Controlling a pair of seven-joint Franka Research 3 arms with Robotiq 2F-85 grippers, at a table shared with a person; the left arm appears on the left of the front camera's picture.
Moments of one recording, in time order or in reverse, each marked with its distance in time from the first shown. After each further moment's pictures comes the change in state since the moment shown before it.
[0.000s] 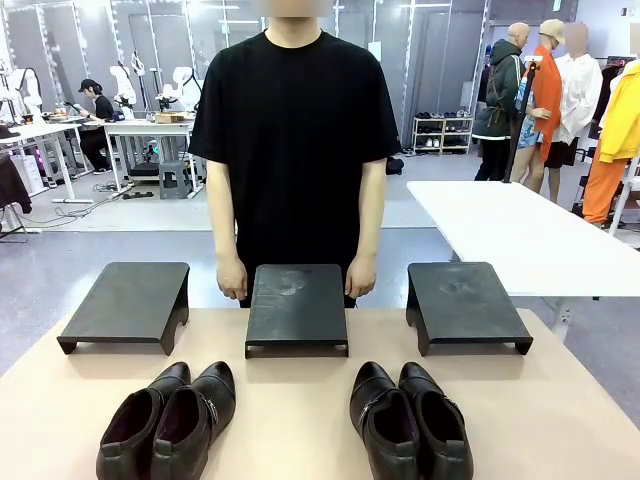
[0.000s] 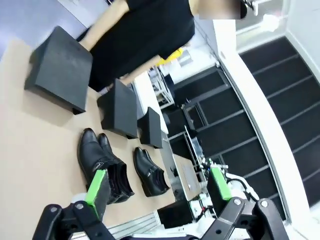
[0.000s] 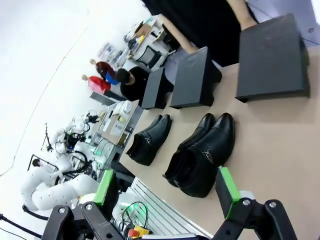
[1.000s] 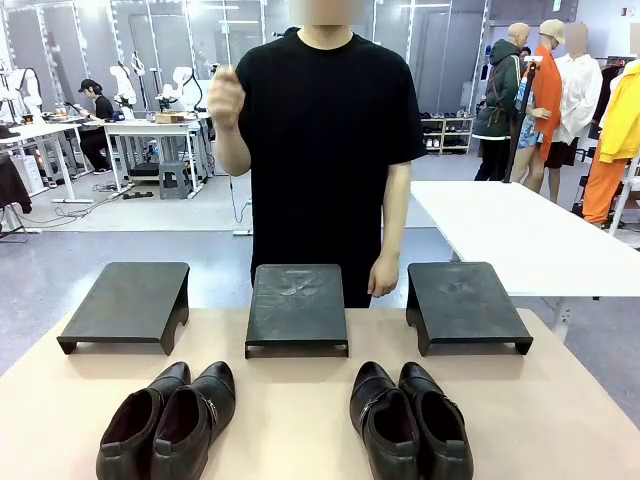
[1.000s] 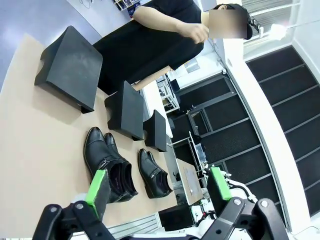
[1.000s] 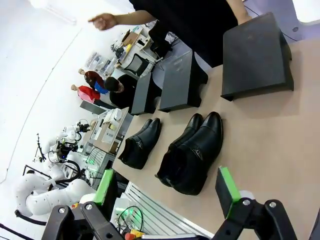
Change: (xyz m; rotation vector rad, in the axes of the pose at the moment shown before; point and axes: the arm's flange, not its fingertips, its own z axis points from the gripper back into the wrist) left arm -0.005 0.002 0.007 0.032 -0.015 0.025; right arm -0.011 0.001 0.015 -0.057 -0.033 -0.020
